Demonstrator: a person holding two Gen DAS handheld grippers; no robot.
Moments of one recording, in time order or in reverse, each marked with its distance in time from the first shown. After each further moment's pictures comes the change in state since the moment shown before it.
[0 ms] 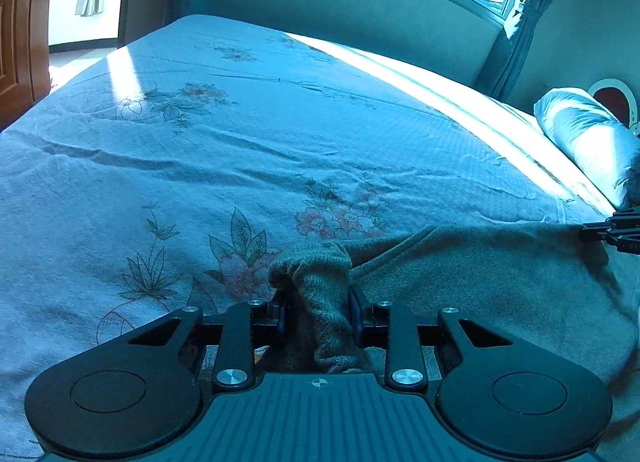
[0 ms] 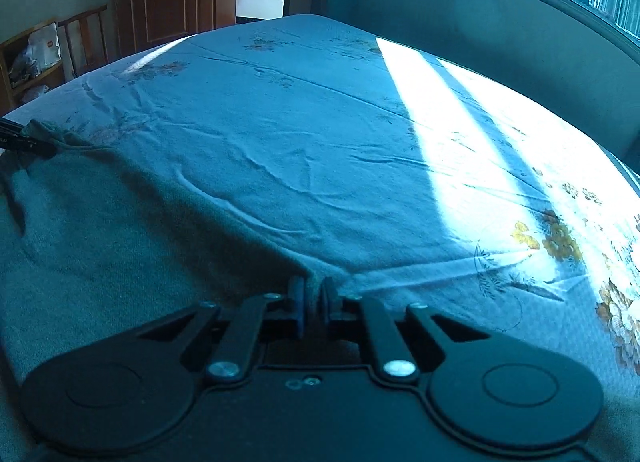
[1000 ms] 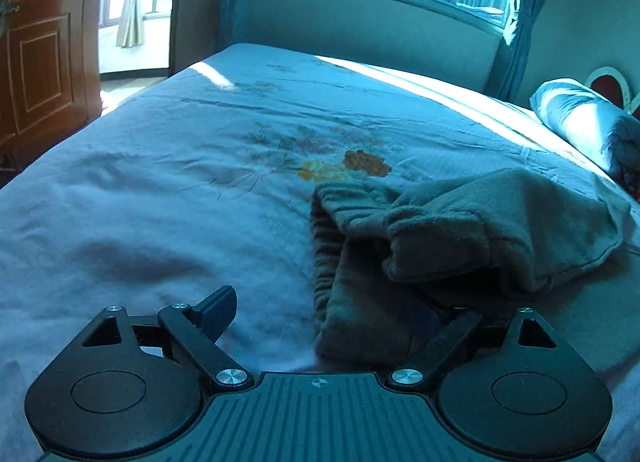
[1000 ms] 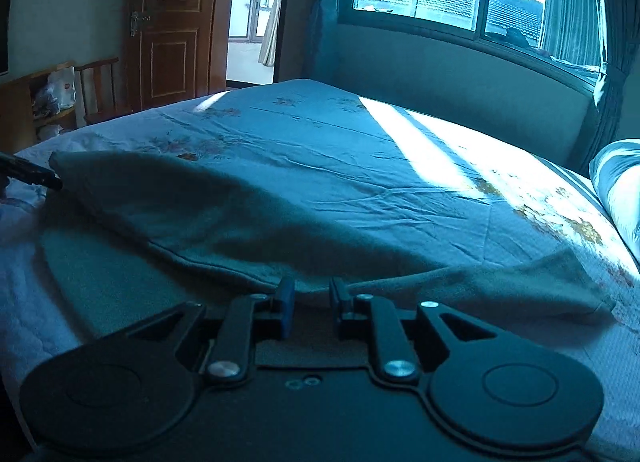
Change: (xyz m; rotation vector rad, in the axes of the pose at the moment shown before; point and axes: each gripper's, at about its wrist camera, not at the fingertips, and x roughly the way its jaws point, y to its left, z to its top) left arm -0.194 -0.004 -0.175 -0.017 -0.075 0.159; right arm -0.215 0.134 -0.162 0.073 -0.209 -0.104
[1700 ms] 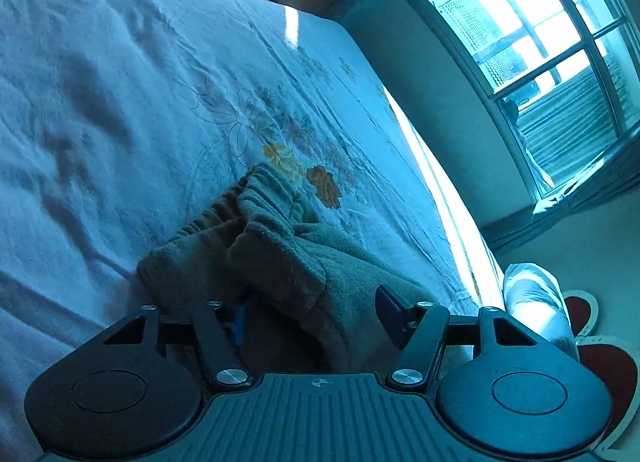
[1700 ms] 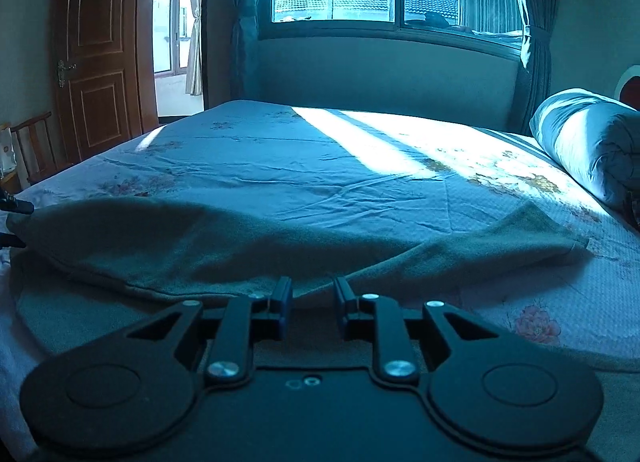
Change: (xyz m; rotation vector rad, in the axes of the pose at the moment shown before) left arm 0.010 -0.040 -0.005 -0.725 -0.011 -0.165; right arm 0.004 0.017 -0.014 0.235 -0.040 -0.149
